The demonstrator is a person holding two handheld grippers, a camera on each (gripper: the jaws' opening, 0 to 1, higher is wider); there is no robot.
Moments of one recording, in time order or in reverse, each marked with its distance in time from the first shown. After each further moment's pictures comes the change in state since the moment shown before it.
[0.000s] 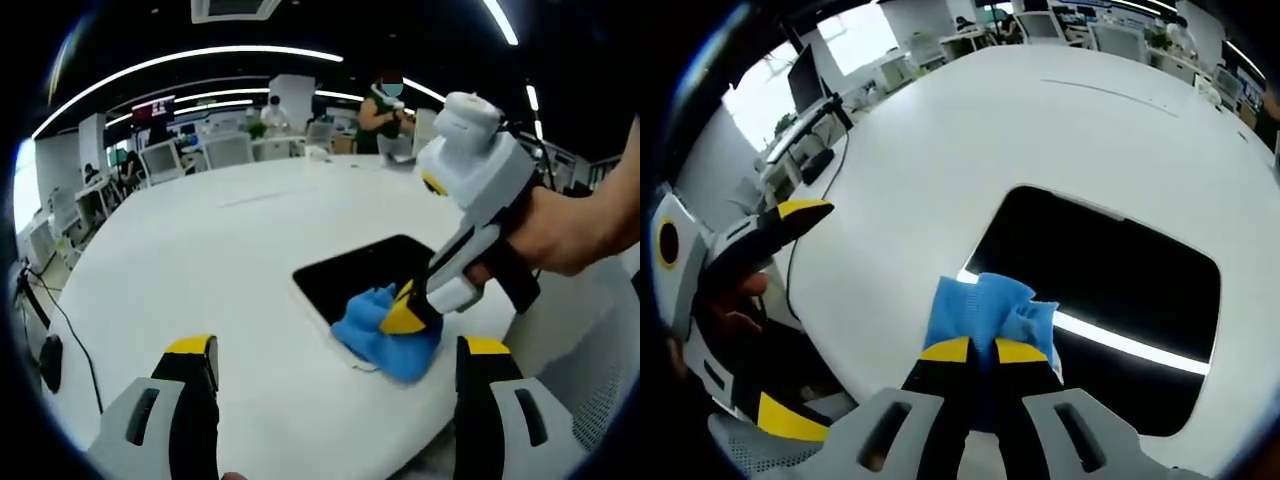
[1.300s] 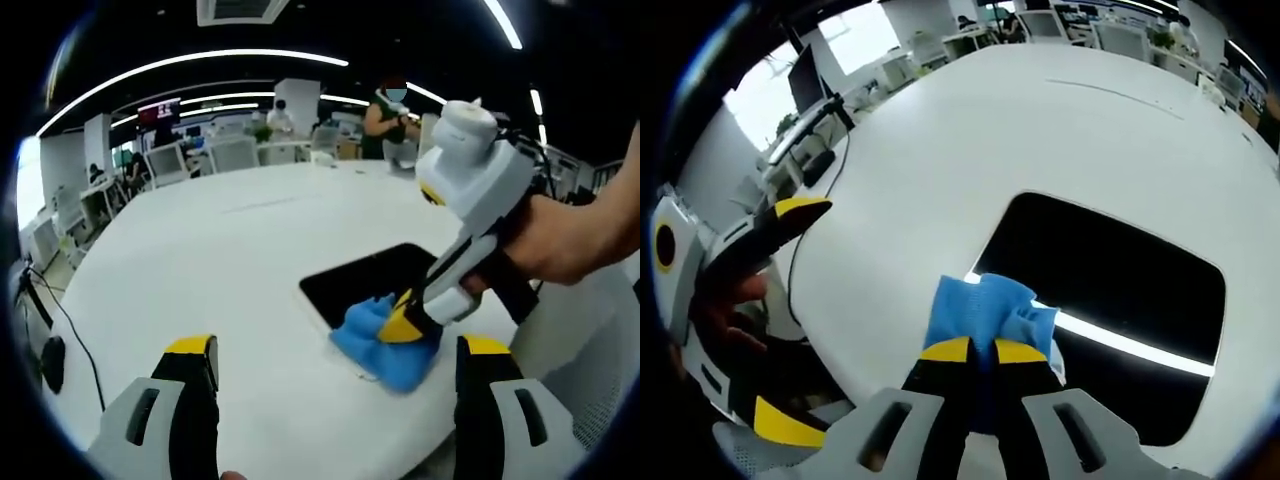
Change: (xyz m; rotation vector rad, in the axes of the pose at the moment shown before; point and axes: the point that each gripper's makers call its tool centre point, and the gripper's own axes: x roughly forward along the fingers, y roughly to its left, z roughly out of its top) left arm 0.001 0.008 0.008 -0.020 -0.029 0.026; right arm 0.005 0.000 0.008 -0.005 0.004 0.009
